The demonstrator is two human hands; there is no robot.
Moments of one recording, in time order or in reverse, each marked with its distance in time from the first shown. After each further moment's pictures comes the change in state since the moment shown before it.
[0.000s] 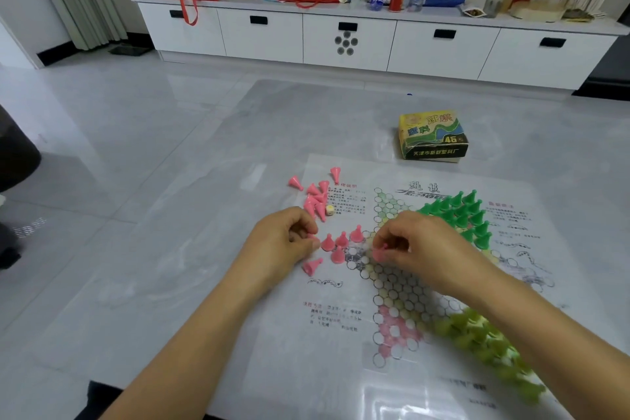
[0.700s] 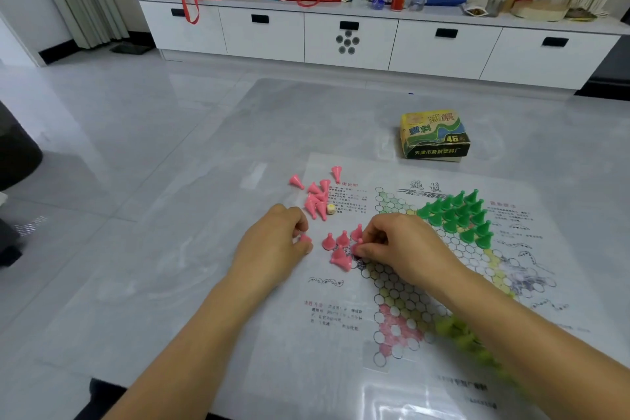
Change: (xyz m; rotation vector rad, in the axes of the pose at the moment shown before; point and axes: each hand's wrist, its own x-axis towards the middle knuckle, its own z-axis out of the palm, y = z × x) left_hand 0.004 -0.006 0.001 0.470 0.055 0.048; right_hand 0.018 -0.008 0.020 0.066 0.016 0.131
